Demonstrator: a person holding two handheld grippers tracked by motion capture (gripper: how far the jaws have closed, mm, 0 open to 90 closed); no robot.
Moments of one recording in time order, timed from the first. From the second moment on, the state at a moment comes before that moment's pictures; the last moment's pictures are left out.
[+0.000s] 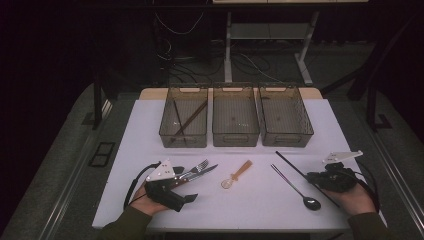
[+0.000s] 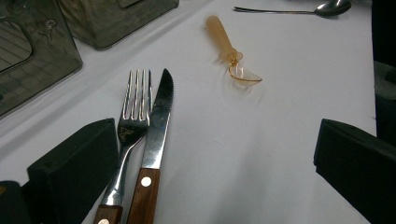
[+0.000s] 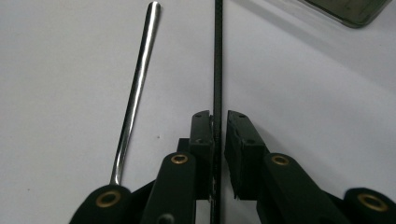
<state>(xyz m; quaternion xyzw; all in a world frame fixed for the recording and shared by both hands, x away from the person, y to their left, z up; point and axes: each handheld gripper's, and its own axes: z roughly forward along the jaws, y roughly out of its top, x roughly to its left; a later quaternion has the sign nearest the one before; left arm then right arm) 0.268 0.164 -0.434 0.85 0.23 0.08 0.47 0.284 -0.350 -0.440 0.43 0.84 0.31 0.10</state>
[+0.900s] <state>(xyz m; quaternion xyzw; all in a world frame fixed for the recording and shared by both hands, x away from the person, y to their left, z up) 0.268 0.163 -0.434 0.85 0.23 0.08 0.47 0.284 -0.351 -0.432 0.42 0.84 0.32 0.11</state>
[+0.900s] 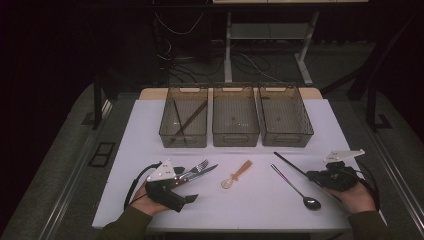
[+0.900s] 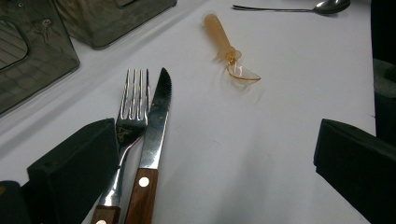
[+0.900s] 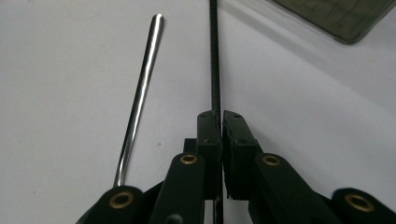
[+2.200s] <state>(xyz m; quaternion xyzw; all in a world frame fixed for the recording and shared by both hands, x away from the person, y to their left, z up) 0.267 0.162 -0.435 0.85 0.24 0.08 0.47 0.287 -0.325 -0.383 0.38 0.82 0.42 0.11</state>
